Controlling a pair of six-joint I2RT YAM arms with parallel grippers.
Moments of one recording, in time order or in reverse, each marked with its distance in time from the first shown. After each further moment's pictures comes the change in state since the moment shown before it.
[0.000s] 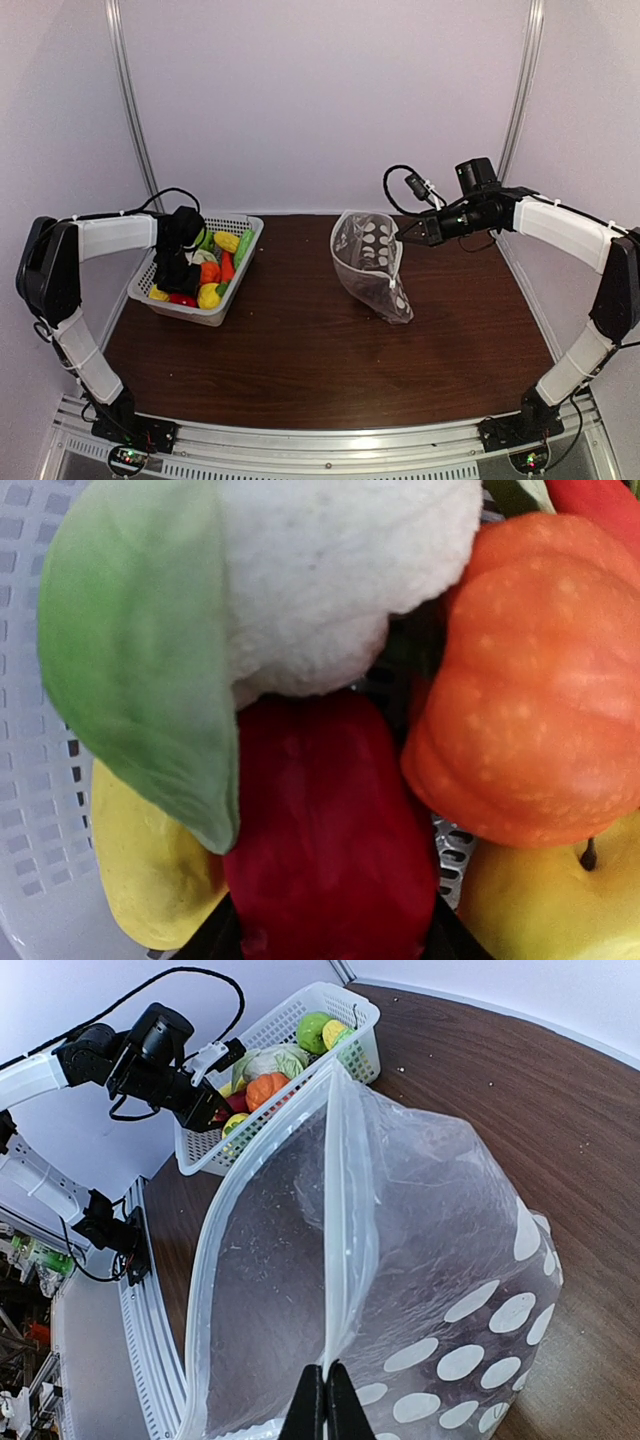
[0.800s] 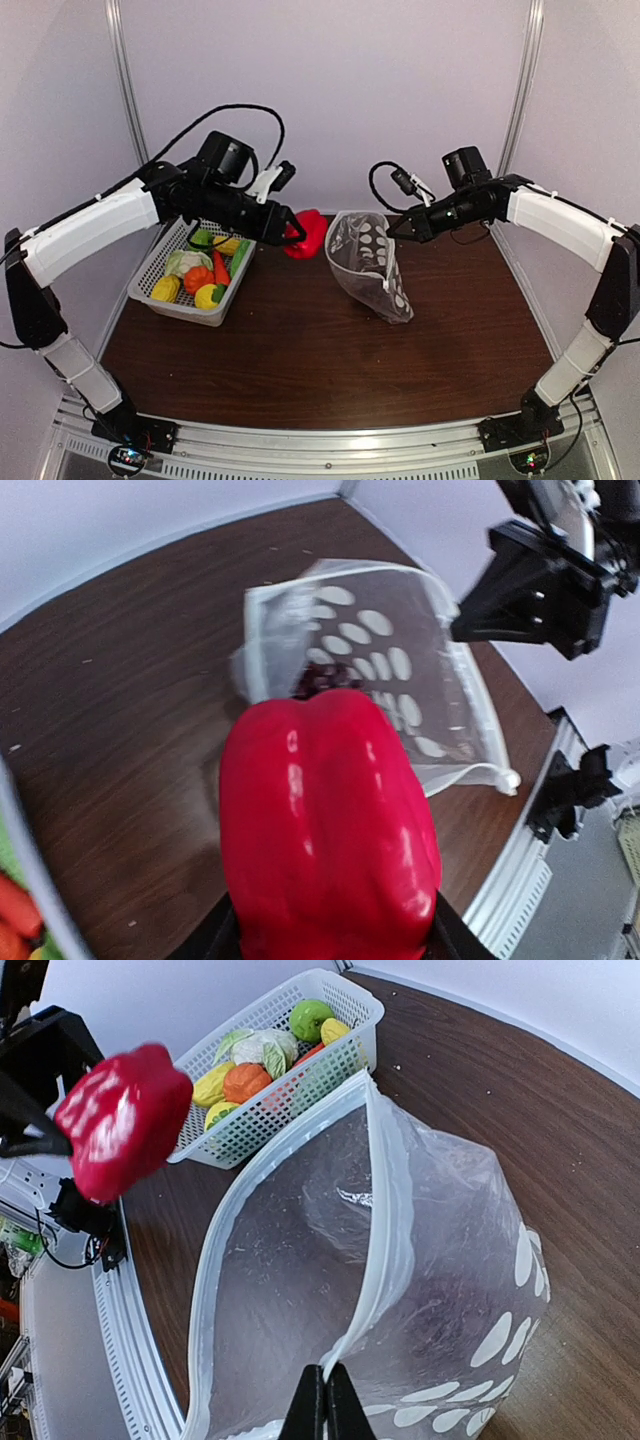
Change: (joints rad) left arm -0.429 -0.163 0.398 0.095 0.483 -0.003; right arm 0.073 0.026 0.114 -0.105 0.118 -0.058
